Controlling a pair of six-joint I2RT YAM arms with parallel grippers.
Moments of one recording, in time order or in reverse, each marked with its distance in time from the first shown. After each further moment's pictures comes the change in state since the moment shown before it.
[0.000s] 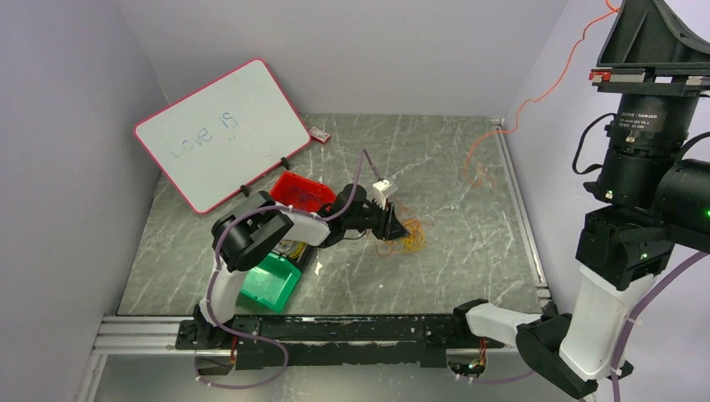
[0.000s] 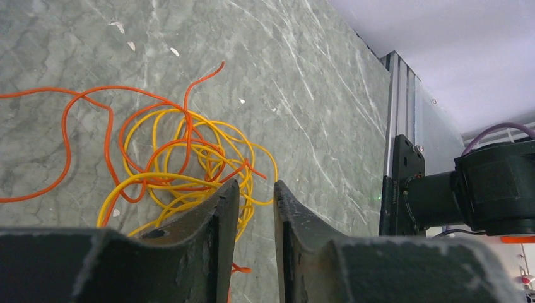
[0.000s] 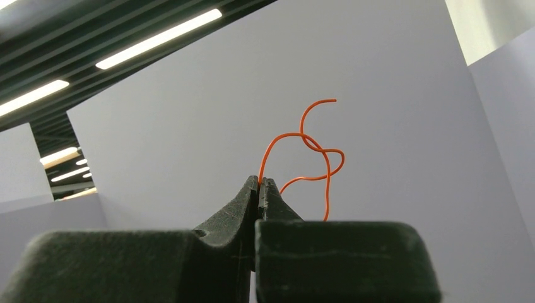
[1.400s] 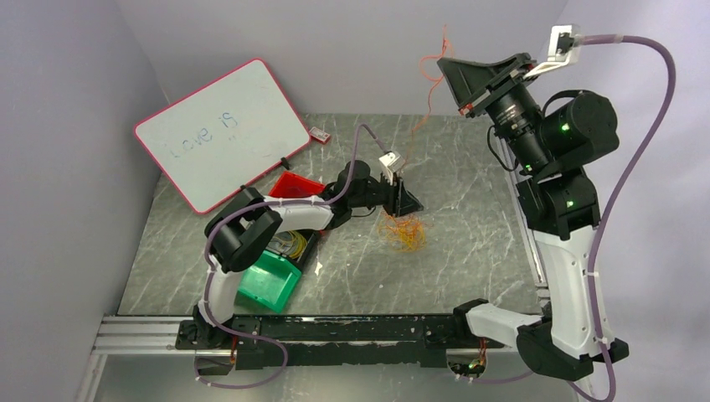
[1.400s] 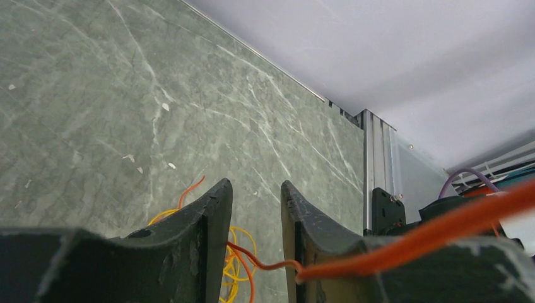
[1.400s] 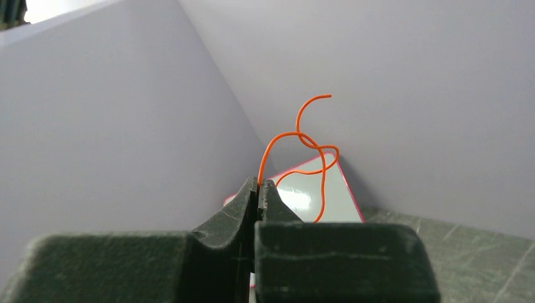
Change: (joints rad) left arm 0.026 -0.045 0.192 -0.066 0.012 0.033; right arm 0.000 -0.039 -0.423 -0.187 -0.446 0.375
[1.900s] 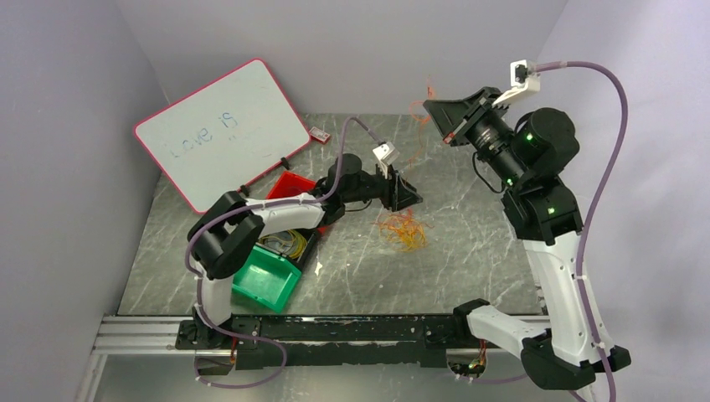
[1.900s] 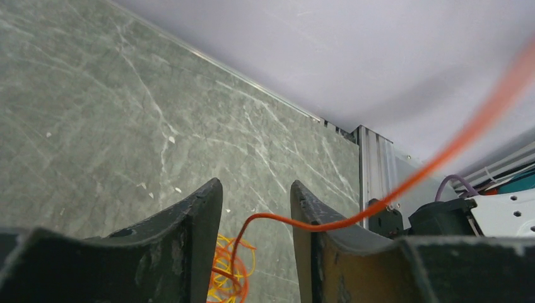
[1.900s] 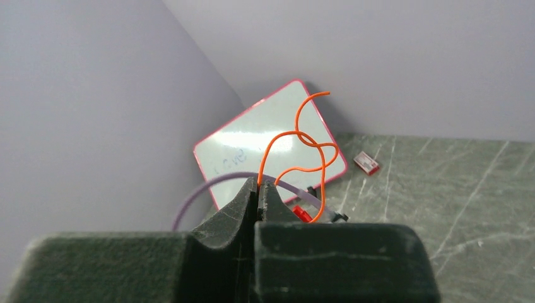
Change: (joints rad) left arm 0.006 -0.127 -0.031 -0.009 -0.011 0.060; right arm 0.000 -0.085 -0.237 -0.092 0.021 -0.014
